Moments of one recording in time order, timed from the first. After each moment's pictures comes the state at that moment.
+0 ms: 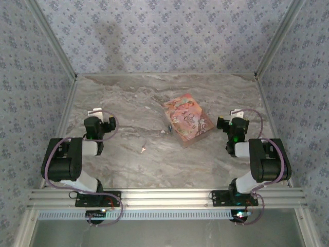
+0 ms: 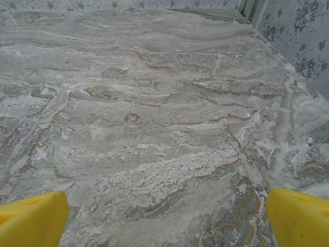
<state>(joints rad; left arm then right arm) -0.01 1.54 0.40 0.73 -0.13 -0.05 0.00 1.52 0.36 0.76 0.21 0.01</state>
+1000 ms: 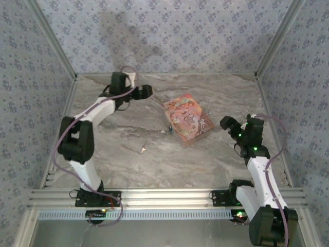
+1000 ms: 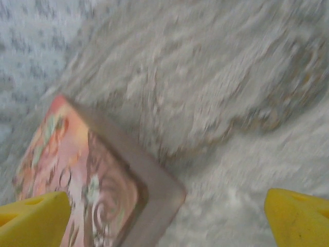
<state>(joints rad) -0.32 1.86 1.41 -0.16 0.41 -0.39 -0.09 0.83 0.50 -0.30 -0.24 0.65</state>
